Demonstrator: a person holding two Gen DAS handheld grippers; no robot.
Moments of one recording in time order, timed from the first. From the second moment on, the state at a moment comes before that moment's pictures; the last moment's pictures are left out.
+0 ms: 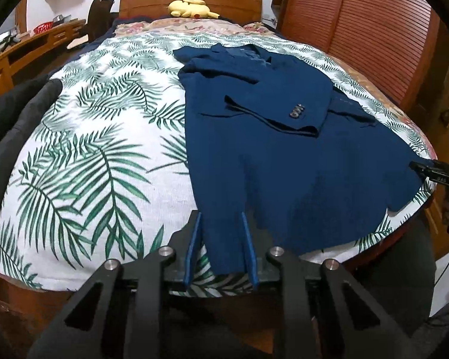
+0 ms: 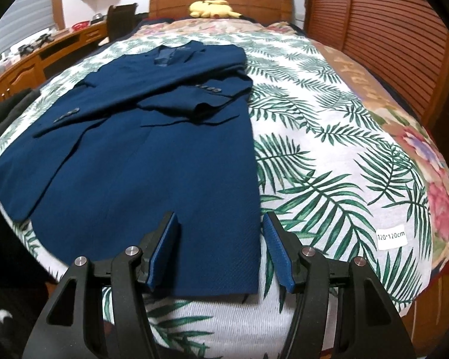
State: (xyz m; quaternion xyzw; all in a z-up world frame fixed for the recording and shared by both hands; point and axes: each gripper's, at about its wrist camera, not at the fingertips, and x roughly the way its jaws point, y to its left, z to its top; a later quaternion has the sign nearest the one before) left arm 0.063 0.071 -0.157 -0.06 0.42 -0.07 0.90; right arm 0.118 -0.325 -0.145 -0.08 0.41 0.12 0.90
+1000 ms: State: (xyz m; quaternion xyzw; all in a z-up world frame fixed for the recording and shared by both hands) left arm 0.042 0.048 -0.021 0.00 0.29 -0.09 0.95; right arm 0.109 -0.295 -0.028 0.00 0.30 0.22 0.93
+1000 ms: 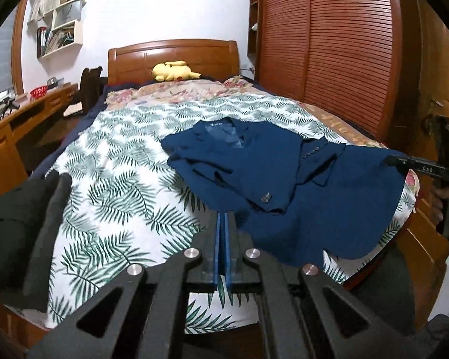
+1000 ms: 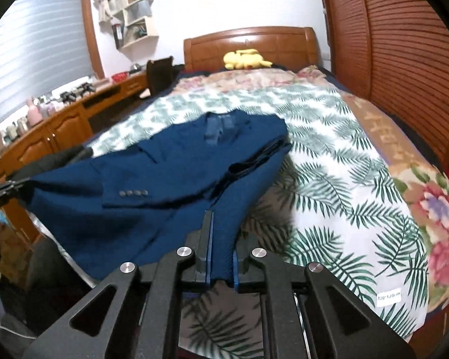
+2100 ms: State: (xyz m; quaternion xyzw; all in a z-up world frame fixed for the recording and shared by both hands) left arm -0.036 0.048 0.185 0.05 0.09 -0.09 0.99; right arm -0.010 -0.316 0.181 -0.04 0.10 0.22 0.97
